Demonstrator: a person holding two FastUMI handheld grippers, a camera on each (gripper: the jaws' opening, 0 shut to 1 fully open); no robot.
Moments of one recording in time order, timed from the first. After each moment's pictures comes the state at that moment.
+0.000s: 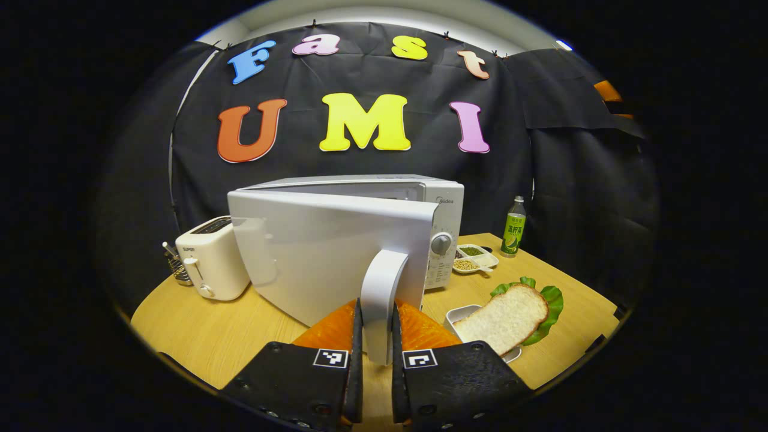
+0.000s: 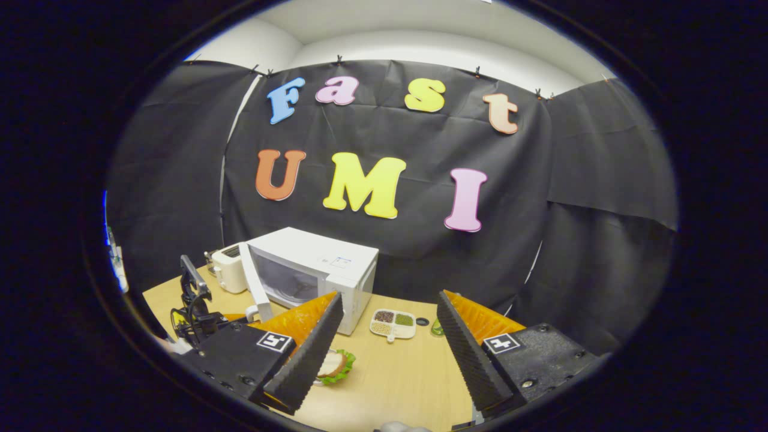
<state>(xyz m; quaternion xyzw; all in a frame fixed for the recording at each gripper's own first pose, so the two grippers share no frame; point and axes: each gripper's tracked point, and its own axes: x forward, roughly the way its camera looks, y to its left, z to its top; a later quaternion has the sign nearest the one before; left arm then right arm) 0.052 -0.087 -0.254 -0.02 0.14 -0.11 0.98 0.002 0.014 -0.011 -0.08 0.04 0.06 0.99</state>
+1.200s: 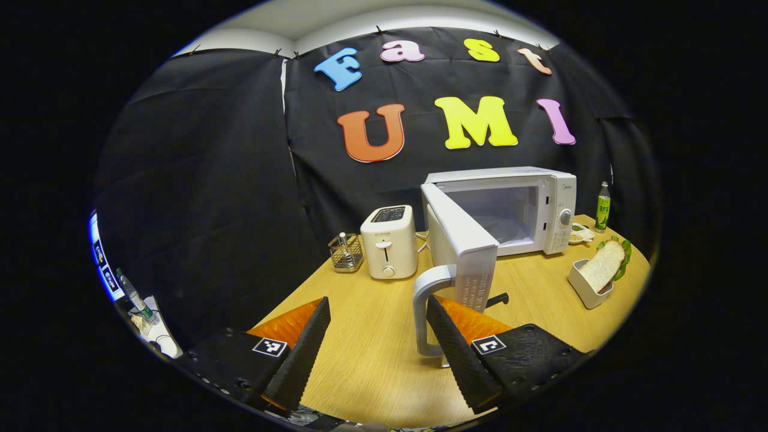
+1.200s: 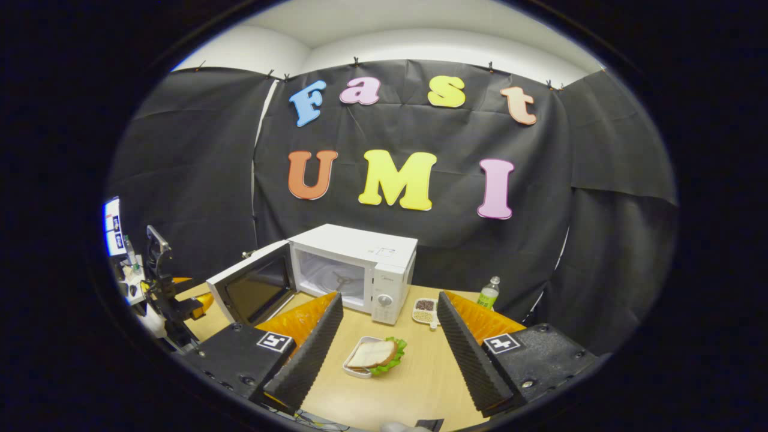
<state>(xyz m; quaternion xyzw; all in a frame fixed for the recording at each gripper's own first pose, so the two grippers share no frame) -0.055 0.172 -0.247 0.03 0.16 0.11 0.98 -0.033 0.067 -0.053 -0.04 0.06 0.11 0.99</state>
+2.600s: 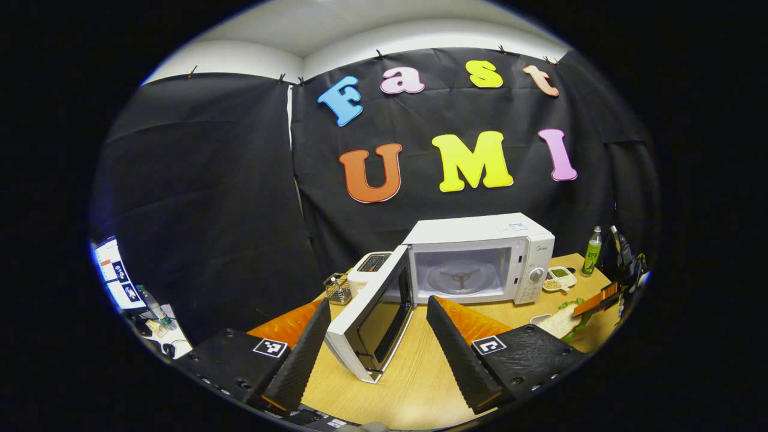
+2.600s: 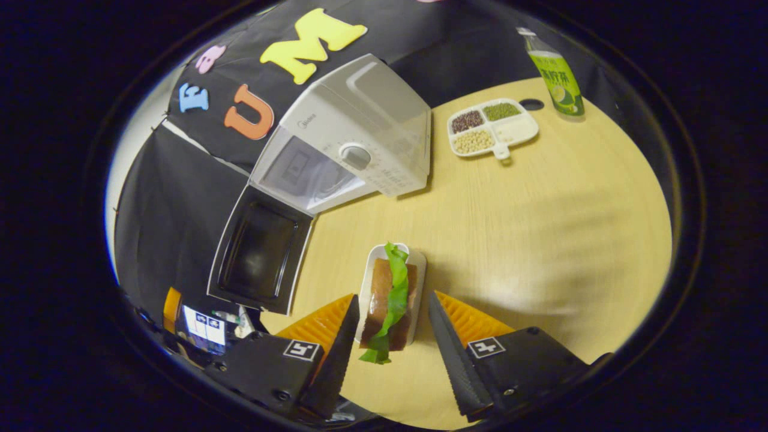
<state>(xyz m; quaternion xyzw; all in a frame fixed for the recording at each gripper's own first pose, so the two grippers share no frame) -0.058 0.070 -0.114 0.02 0.12 0.15 0.98 0.121 0.082 -0.323 0.29 0.46 0.27 0.80</state>
